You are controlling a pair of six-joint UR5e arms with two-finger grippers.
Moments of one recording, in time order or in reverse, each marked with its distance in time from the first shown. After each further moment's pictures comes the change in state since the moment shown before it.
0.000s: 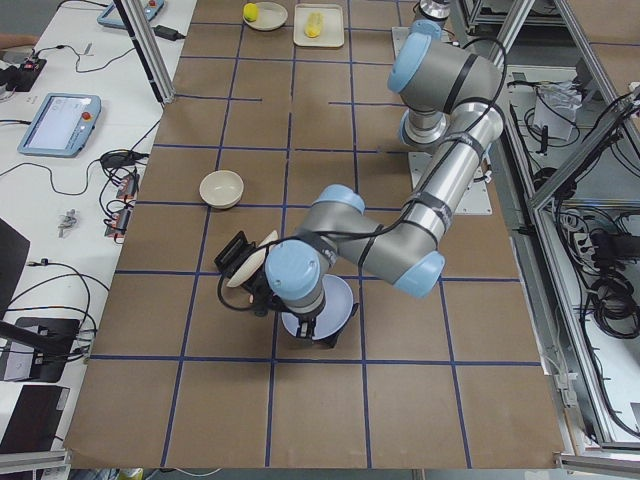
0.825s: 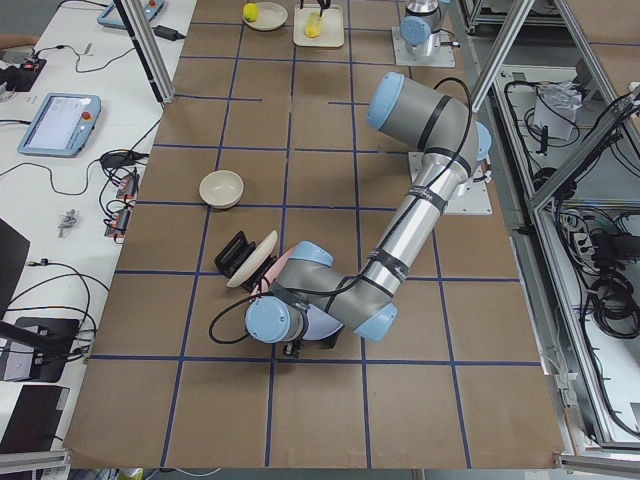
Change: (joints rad) left arm -0.035 -0.121 -0.063 0.075 -0.007 0.042; right arm -0.136 0.276 0.183 -0.581 0.008 -0.467
